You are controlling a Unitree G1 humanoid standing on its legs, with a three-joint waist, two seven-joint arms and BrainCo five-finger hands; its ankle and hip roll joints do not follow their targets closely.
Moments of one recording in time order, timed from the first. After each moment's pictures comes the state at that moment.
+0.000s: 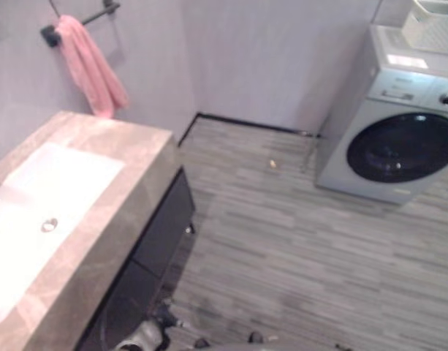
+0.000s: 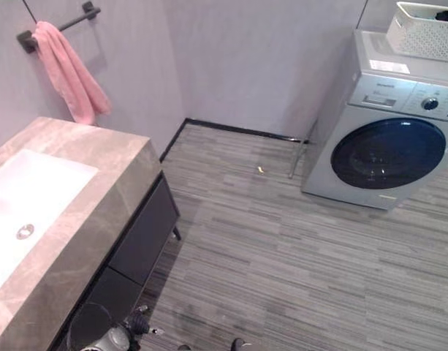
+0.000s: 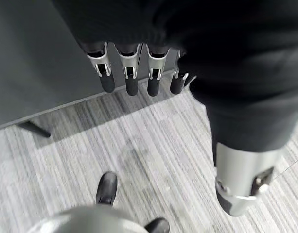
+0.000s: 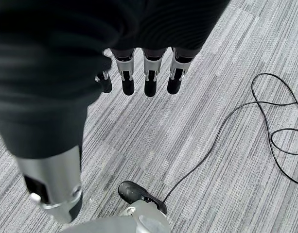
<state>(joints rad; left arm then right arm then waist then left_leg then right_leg) -0.10 0.21 -0.41 1.25 0.25 -0.06 0.13 0.05 -0.32 0.20 1.32 0.00 -0.06 -0.09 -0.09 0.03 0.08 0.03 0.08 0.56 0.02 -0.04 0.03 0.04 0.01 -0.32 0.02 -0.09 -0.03</state>
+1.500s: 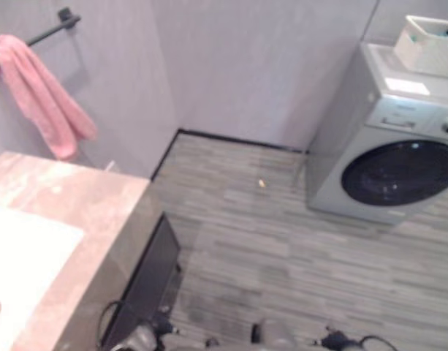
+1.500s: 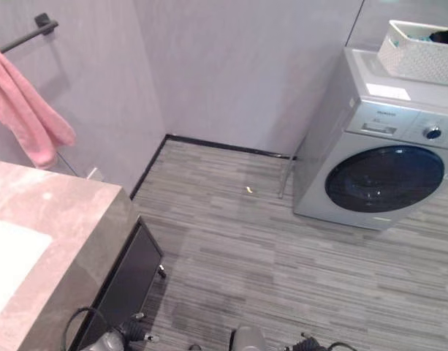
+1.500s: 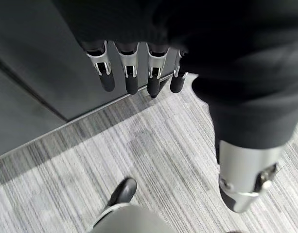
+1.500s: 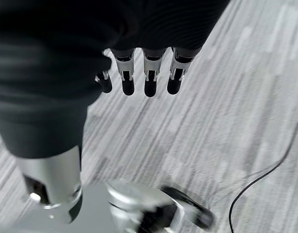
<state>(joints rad) -0.13 0.22 -0.47 1.27 0.24 -0.07 0.08 -0.08 -0.30 0.20 1.39 0.00 -0.07 -0.07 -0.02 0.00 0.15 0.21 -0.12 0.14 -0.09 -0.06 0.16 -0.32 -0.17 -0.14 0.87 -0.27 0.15</state>
